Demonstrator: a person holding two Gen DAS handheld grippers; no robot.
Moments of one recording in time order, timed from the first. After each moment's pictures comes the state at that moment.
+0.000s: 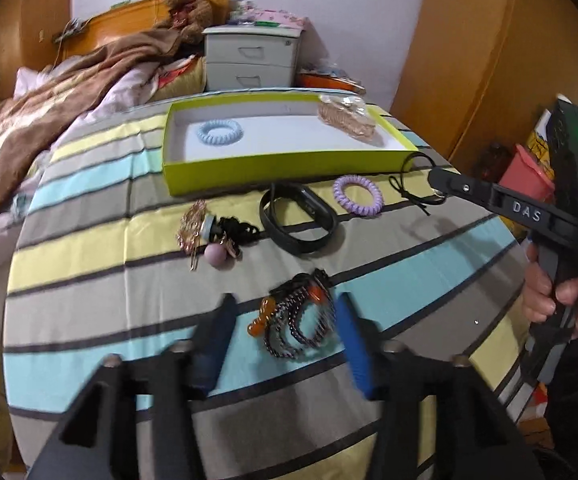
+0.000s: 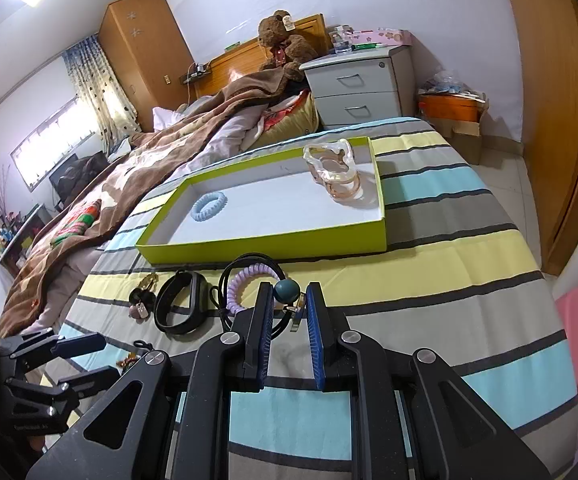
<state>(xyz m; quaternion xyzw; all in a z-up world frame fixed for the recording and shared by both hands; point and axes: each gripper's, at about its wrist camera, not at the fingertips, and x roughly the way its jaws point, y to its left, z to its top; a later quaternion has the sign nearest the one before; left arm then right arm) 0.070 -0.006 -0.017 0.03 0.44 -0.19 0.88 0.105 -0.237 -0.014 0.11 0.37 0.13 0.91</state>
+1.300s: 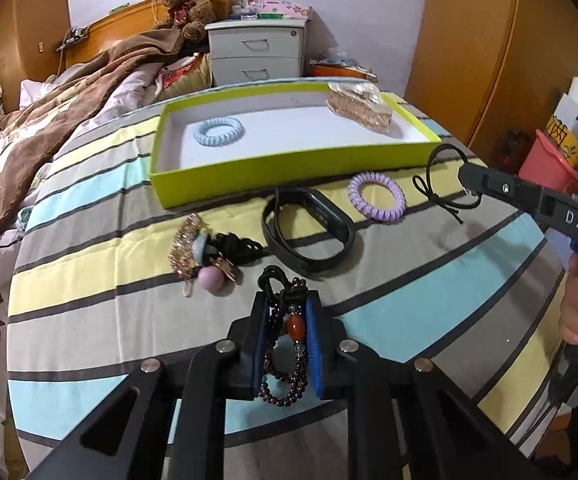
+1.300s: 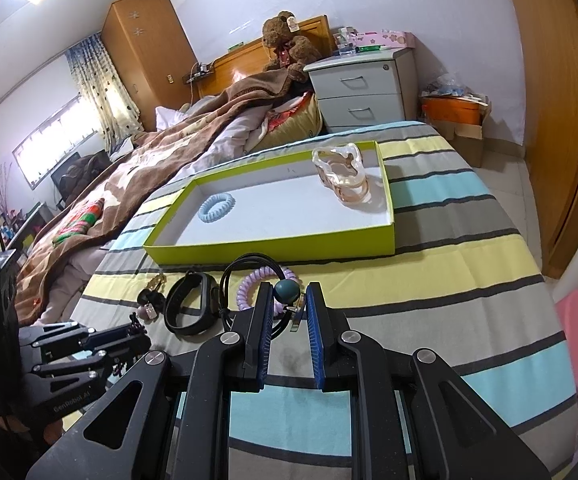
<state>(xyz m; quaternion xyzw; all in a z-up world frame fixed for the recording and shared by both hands) 0.093 -0.020 -0.027 0.05 0.44 -0.15 0.88 0.104 -0.232 -0.004 0.10 0.36 0.14 0.92</state>
